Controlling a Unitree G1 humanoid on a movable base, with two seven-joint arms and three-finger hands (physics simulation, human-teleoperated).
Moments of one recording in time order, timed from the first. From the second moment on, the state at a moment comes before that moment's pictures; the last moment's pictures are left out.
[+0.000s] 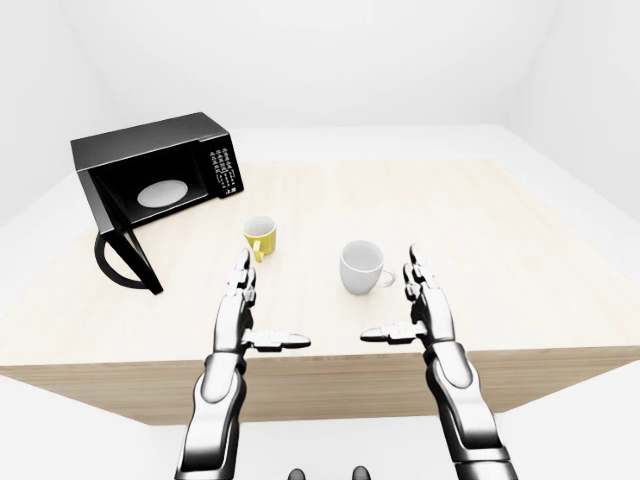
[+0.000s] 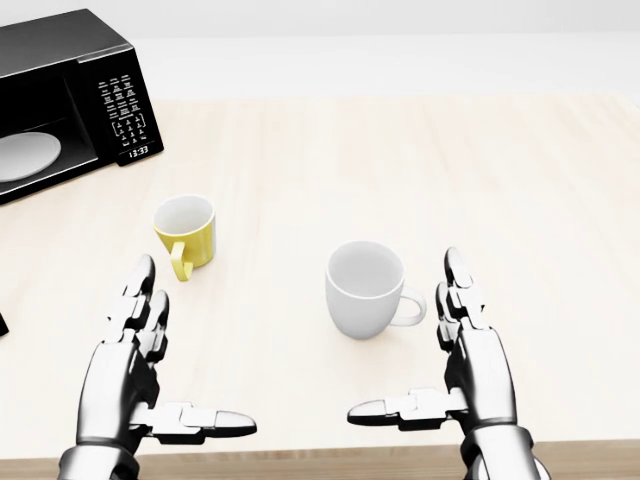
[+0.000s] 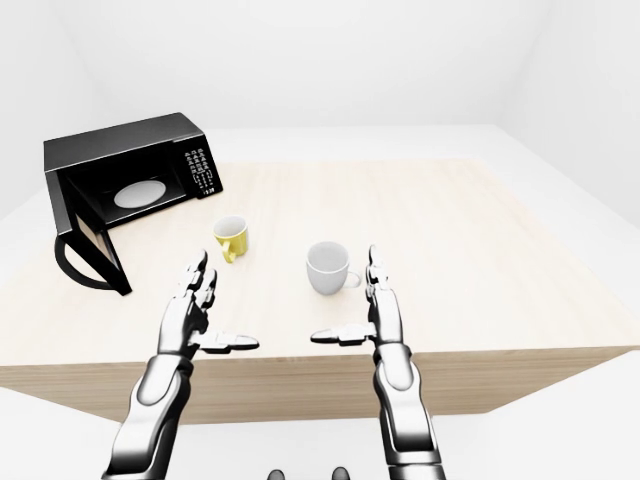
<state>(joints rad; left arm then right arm) 0.06 0.01 0.00 -0.12 0.00 0.05 -0.06 0.02 -0.01 0.00 -0.04 -0.02 0.01 0.02</state>
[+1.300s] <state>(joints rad) 0.44 0.14 0.09 -1.04 -0.33 0.09 -0.01 0.34 -0.05 0.18 -0.94 -0.18 0.09 -0.04</state>
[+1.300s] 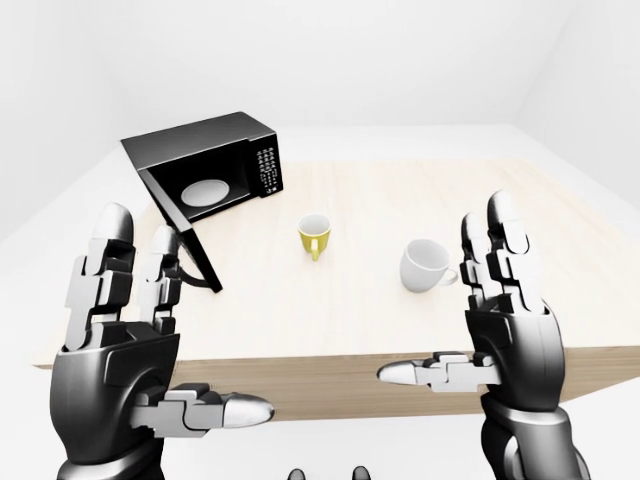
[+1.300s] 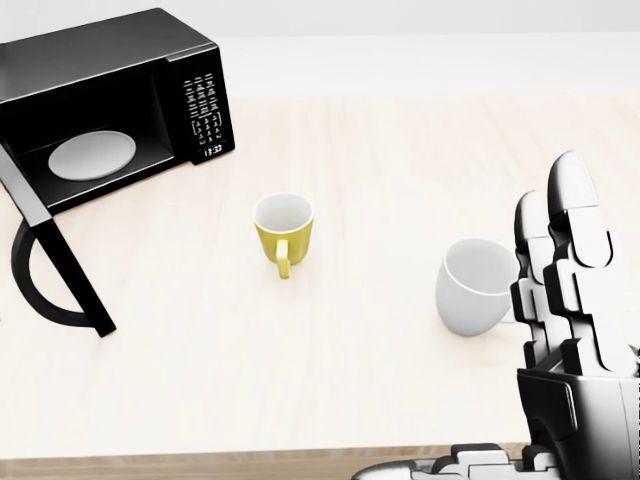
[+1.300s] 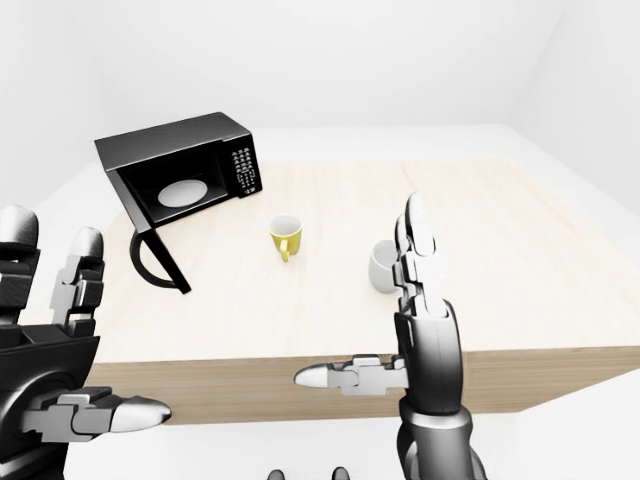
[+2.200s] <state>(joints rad) 0.44 0.13 0.10 -1.05 -0.31 0.09 -0.03 0.34 -0.06 0.20 -0.90 -0.20 0.09 -0.05</state>
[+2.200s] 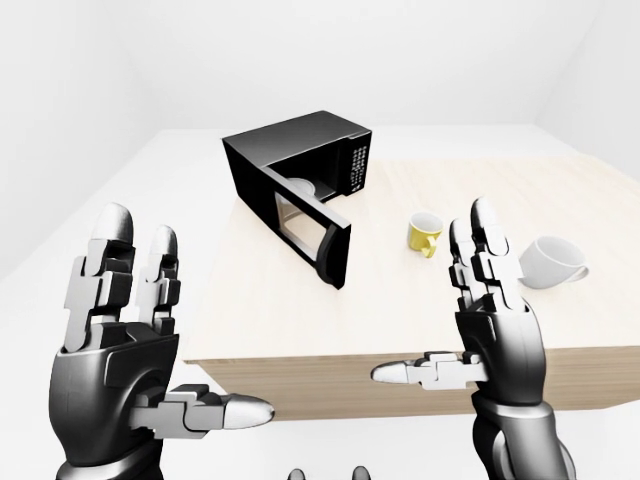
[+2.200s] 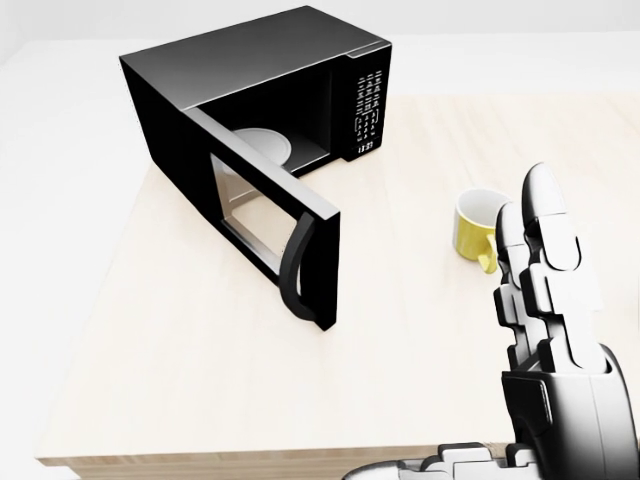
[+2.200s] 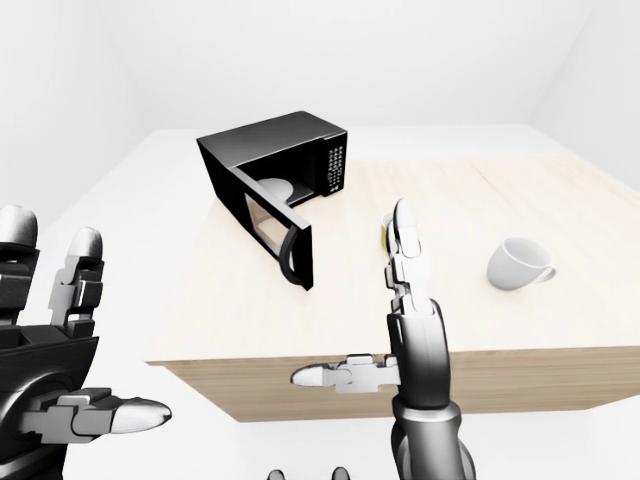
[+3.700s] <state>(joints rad) 0.42 0.10 0.09 -1.05 -0.29 0.09 -0.03 0.31 -0.05 0.22 -0.86 -0.18 0.09 -0.07</state>
